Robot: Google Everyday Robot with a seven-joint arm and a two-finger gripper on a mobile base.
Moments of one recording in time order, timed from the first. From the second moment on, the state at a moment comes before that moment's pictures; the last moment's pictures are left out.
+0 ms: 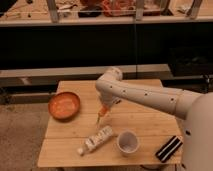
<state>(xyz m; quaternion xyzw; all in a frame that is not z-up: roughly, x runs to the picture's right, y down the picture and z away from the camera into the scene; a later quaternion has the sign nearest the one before) -0.013 0.112 0.824 -0.24 -0.14 -0.41 0.87</state>
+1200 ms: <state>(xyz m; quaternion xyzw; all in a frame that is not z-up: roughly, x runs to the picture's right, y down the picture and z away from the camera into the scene) -0.104 0.098 0.840 -0.23 -0.15 -0.45 0.85</state>
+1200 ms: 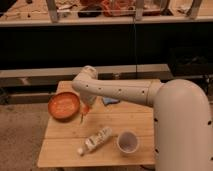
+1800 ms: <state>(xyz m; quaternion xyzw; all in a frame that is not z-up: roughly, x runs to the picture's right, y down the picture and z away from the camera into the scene) -0.157 0.083 0.853 -0.21 -0.16 -0.48 0.84</state>
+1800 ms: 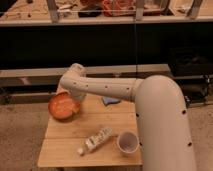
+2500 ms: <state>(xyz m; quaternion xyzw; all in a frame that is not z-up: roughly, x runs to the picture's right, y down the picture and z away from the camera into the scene) -0.180 0.069 0.862 -0.20 -0.17 -0.48 0.83</state>
